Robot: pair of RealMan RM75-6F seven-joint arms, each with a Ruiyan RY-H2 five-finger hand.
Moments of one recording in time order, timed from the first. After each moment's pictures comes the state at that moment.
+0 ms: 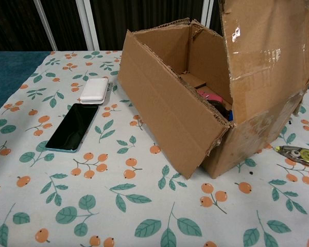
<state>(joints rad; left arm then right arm) -0.10 -1.16 -0.20 -1.60 1.35 1.55 -0.19 0.91 -0.74 0.15 -1.99 -1.14 0.88 -0.52</state>
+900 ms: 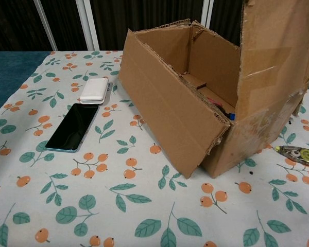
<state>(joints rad) -0.10 -1.17 -0.19 -1.59 1.37 1.55 -0.17 0.76 -0.56 0.16 -2.13 -1.27 0.94 -0.44</state>
